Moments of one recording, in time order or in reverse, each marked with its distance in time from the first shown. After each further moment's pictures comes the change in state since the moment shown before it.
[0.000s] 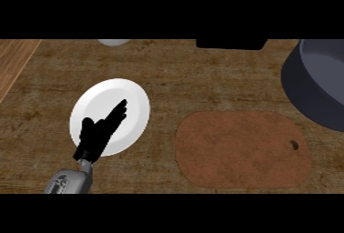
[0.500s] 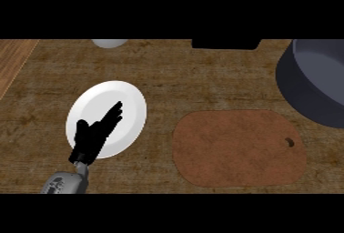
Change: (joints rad) left arm 0.020 0.019 0.014 0.008 0.013 0.001 -0.015; right arm 0.156 -0.074 -0.225 -0.117 -0.298 0.117 -0.170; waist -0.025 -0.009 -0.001
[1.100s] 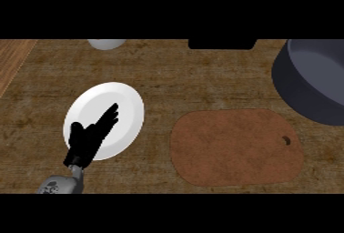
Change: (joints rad) left arm 0.030 0.025 -0.004 -0.034 0.025 0.007 0.016; right arm 0.311 -0.031 -0.211 -0.044 -0.232 0.035 -0.255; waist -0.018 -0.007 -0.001
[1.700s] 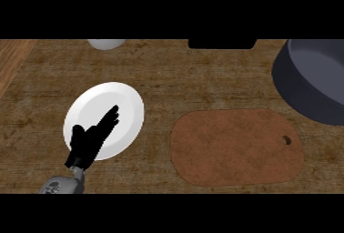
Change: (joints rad) left arm 0.001 0.009 -0.016 0.042 0.008 0.010 -0.050; right arm 0.252 0.107 -0.115 0.079 -0.128 0.135 -0.270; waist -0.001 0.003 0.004
